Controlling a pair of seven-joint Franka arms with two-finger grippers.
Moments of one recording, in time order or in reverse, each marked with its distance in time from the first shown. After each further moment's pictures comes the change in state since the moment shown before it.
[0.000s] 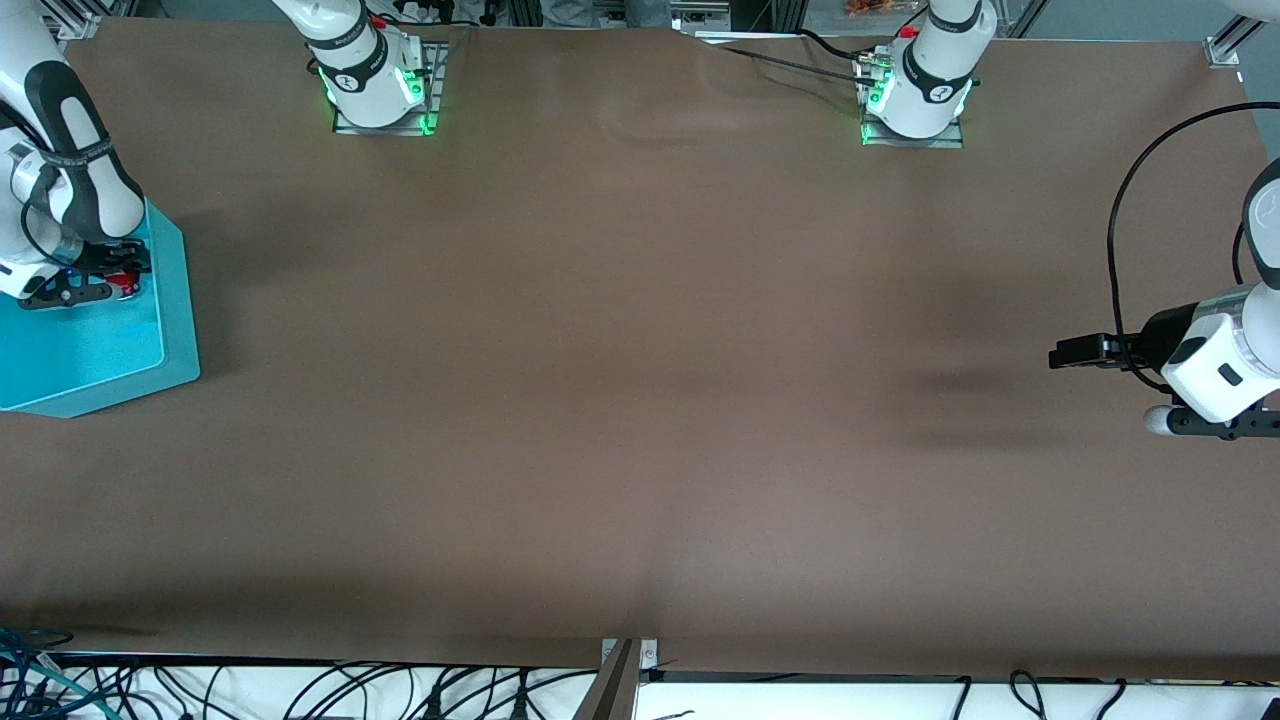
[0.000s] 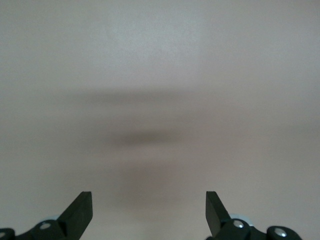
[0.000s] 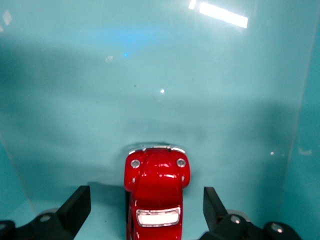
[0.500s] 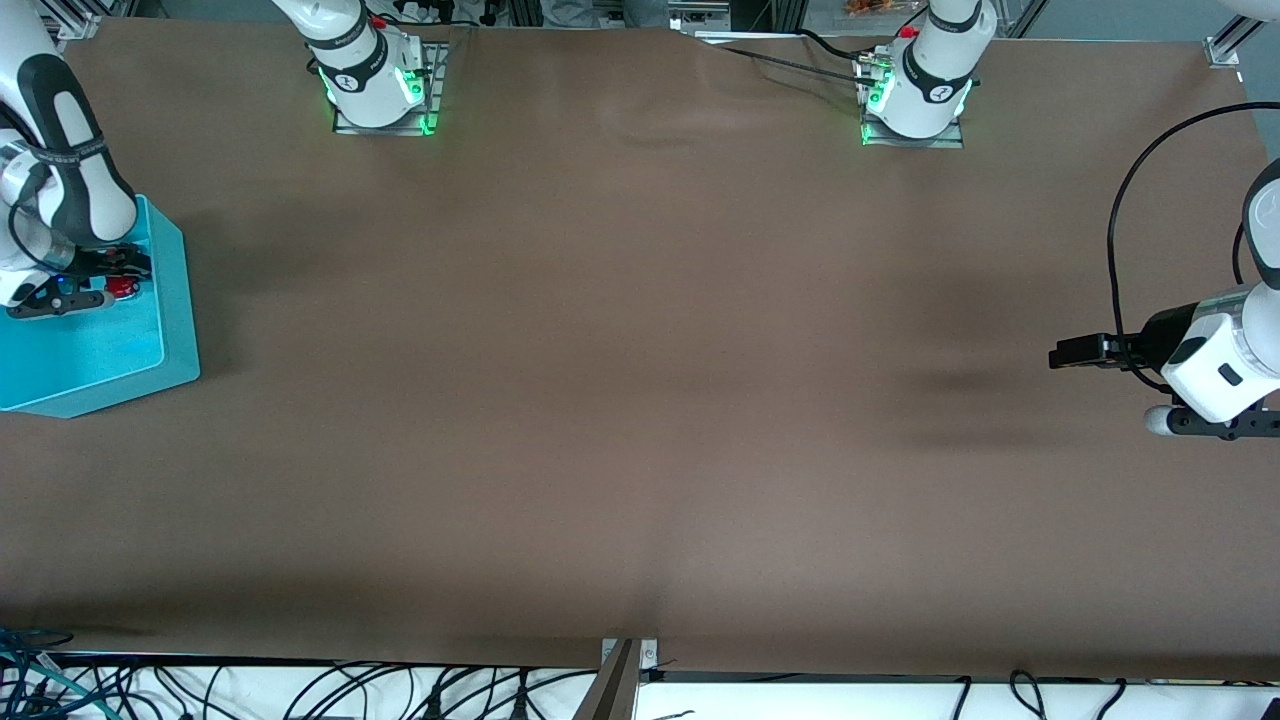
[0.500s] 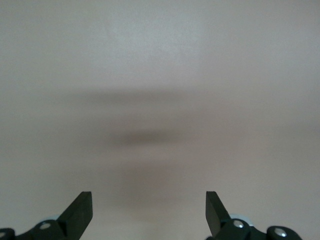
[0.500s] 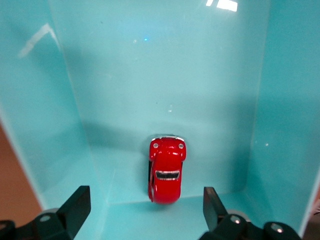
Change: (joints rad) left arm 0.001 0.005 0.000 -0.001 0.000 0.000 0.000; right arm 0.000 -0.141 0.084 0.156 0.003 -0.389 0.005
